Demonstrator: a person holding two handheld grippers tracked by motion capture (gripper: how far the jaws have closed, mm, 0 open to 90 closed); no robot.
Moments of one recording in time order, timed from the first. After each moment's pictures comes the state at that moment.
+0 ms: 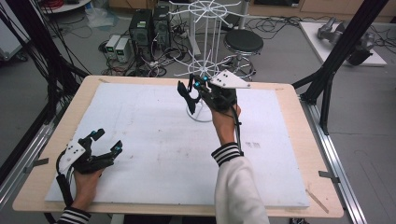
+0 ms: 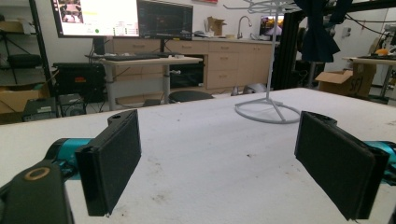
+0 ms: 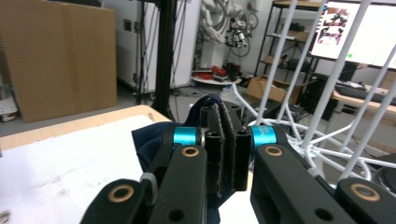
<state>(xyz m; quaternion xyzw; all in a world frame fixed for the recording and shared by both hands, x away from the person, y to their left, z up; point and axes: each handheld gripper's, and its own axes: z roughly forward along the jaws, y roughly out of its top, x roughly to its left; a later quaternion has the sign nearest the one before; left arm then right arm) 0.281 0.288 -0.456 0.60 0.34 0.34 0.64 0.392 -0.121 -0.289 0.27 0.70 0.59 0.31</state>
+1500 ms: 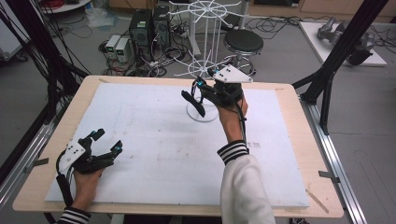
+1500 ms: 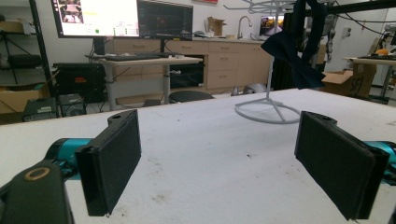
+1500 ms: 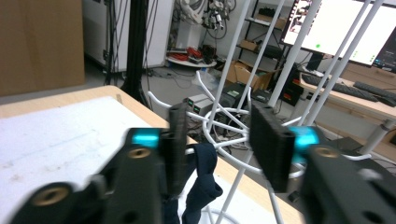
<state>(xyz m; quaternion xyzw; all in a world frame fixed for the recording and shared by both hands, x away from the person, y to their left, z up) 0.281 0.288 -0.456 0.60 0.34 0.34 0.64 0.392 -0.132 -0.276 0.29 0.71 0.54 0.36</state>
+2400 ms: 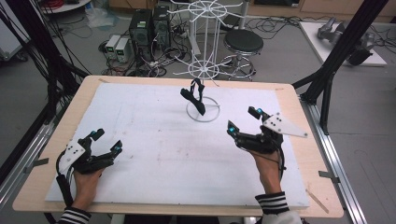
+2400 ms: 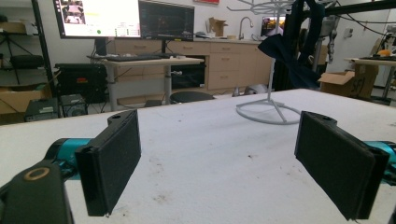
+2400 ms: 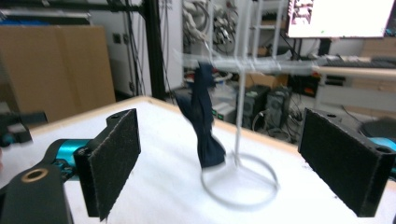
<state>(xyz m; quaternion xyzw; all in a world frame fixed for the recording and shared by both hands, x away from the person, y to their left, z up) 0.281 0.288 -0.456 0.60 0.35 0.34 0.64 0.290 -0.234 -0.340 0.33 0.66 0.61 0.29</state>
